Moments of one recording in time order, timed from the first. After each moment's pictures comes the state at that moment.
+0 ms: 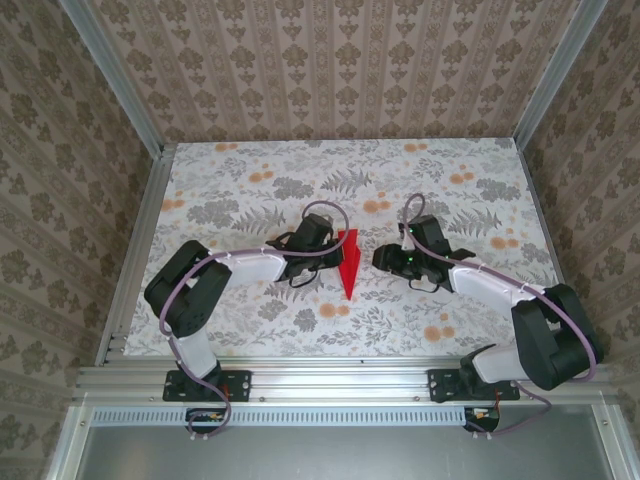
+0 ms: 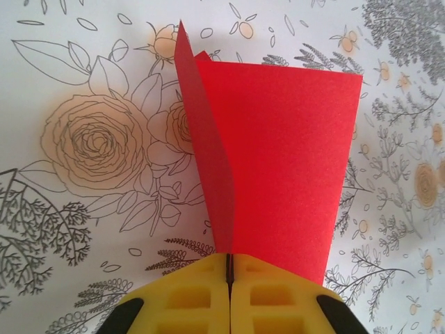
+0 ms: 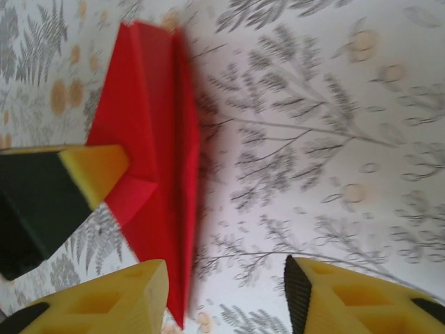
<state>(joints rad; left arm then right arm) -0.80 1.77 0.92 0.07 0.10 -0.77 0.40 1.37 0.67 -0.17 -0.30 0.65</state>
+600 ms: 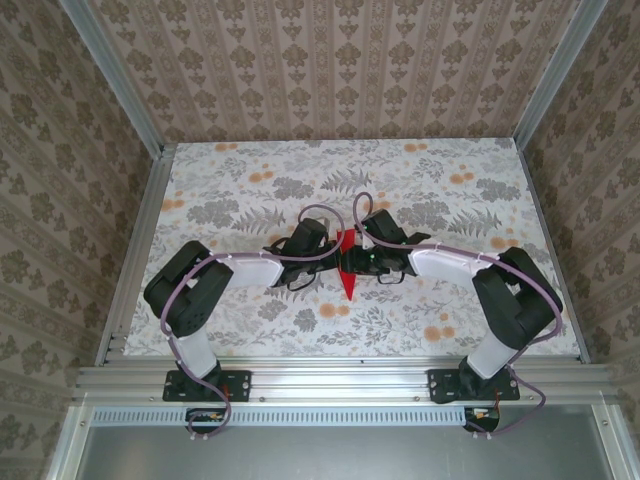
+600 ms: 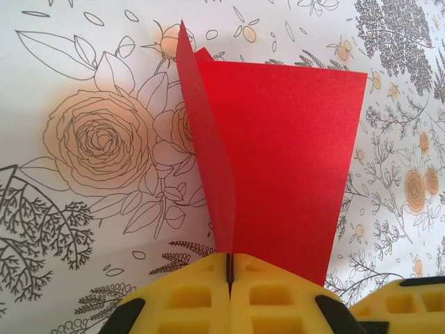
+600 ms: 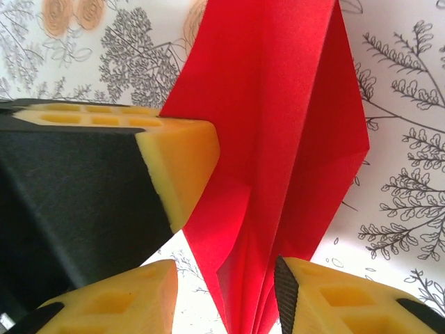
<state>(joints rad) -0.79 1.77 0.86 0.18 0.12 -0.80 0.57 1.65 0.91 -0.25 -0.26 0.57</state>
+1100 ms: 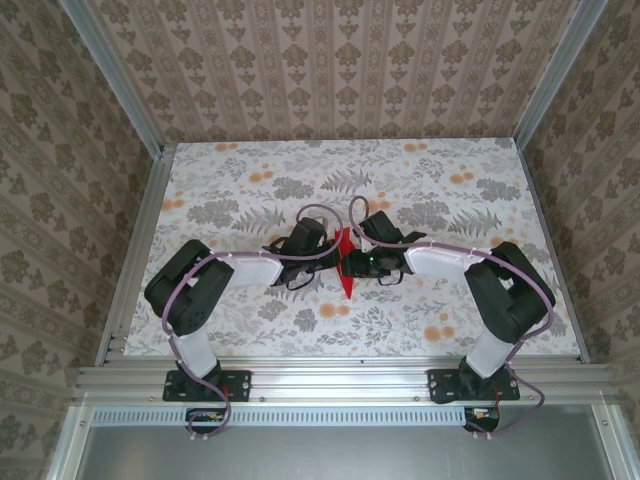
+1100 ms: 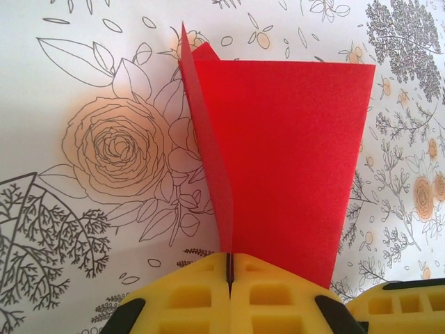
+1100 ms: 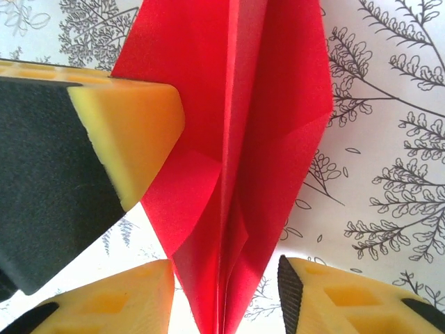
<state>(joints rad) -0.78 1.78 0.86 0.19 0.12 -0.80 0.57 1.69 0.93 -0.29 -0.26 0.52</state>
